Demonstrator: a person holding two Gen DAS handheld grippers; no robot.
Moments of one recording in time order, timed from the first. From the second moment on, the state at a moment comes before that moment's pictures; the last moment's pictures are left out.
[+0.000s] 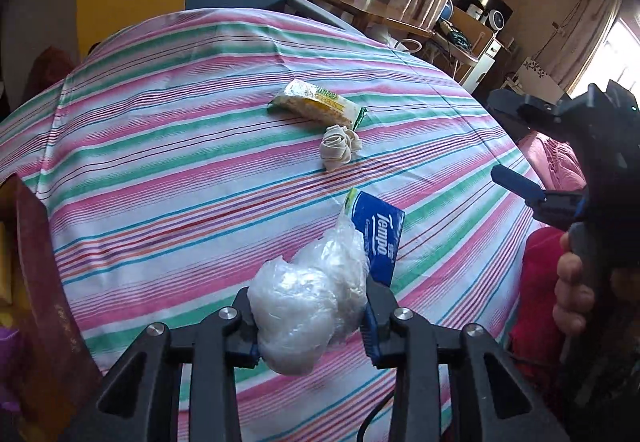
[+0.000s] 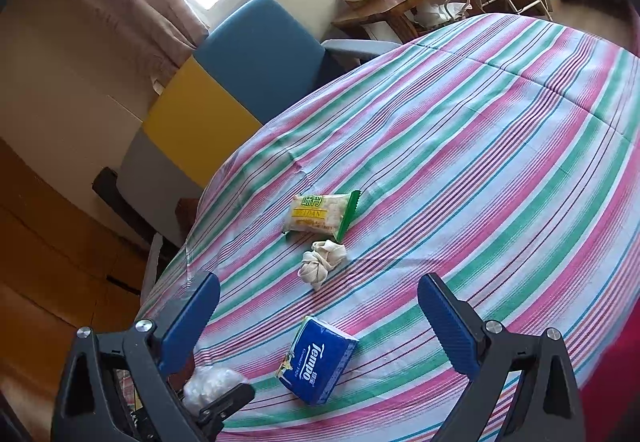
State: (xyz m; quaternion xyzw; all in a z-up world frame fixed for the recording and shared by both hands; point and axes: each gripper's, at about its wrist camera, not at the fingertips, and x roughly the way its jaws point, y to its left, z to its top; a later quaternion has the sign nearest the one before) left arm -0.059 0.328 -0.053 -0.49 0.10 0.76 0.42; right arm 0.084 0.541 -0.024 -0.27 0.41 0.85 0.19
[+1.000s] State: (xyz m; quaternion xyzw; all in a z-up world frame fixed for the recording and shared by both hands) left arm -0.041 0.112 -0.011 -0.46 -0.01 0.83 0.33; right arm -0.049 0.540 -0.079 -0.44 0.37 0.79 0.22
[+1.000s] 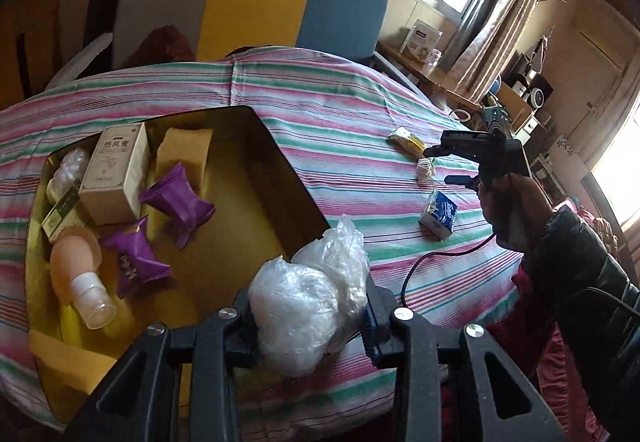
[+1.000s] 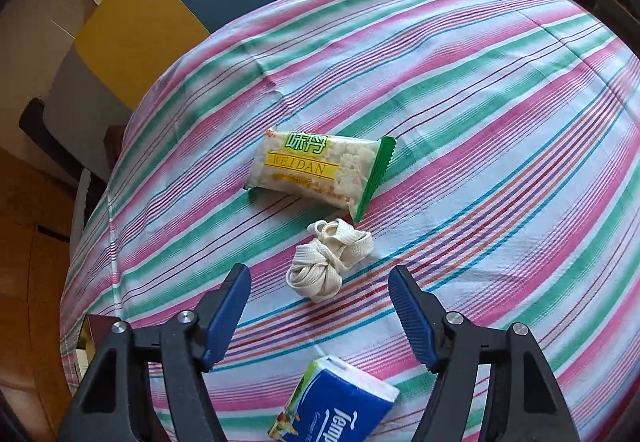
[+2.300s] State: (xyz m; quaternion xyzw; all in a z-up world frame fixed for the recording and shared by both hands) left arm -0.026 0.012 -0.016 -0.47 -0.05 0.86 0.20; right arm -0.095 0.483 -0.097 -0.51 0.14 0.84 0.14
